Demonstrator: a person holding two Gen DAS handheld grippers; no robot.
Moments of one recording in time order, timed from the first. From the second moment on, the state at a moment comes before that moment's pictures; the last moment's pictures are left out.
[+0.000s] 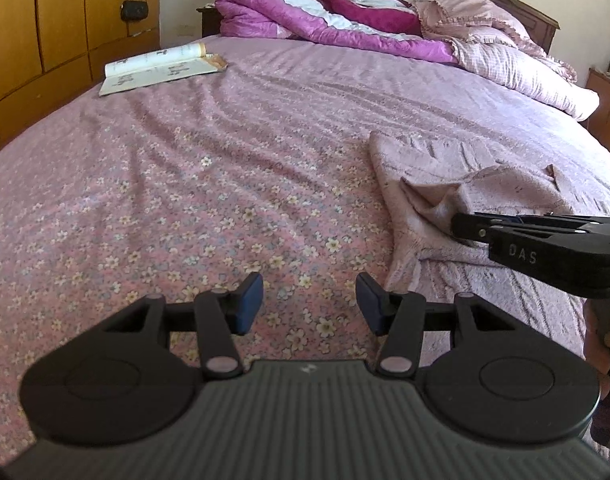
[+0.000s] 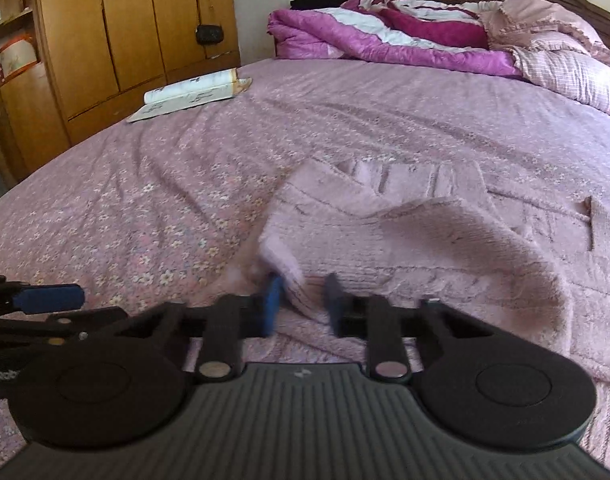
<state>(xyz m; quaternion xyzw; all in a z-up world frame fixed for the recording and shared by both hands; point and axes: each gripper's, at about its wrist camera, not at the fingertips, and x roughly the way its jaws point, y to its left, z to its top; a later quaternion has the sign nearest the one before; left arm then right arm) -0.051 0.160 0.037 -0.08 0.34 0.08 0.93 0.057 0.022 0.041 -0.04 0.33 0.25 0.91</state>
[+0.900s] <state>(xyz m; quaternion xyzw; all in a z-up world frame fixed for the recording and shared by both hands) 0.003 0.097 0.049 -0.05 0.32 0.01 0.94 0.044 -0.193 0.115 0.02 0.19 0.04 0.98</state>
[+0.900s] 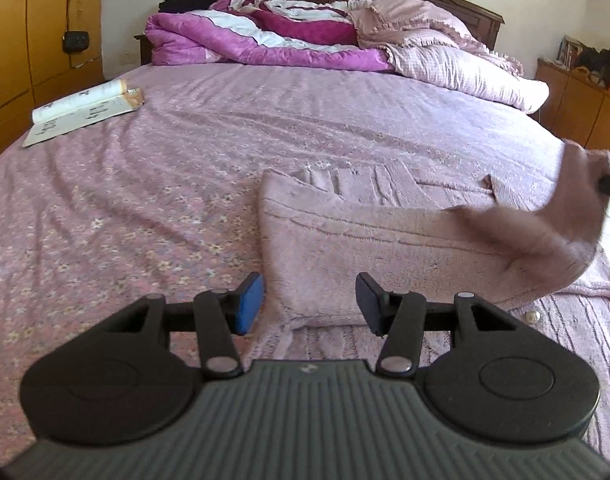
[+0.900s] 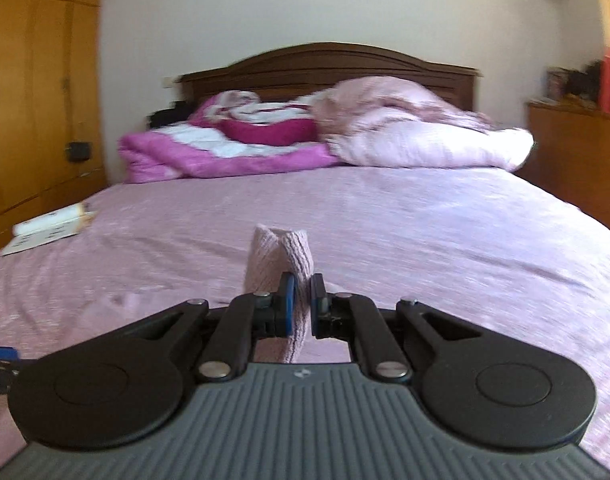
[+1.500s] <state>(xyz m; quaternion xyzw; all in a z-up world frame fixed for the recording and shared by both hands) 0.019 0.093 0.020 -0.04 0.35 0.02 0.93 0.033 -0.284 0.010 0.10 0.29 -0.09 0.95</state>
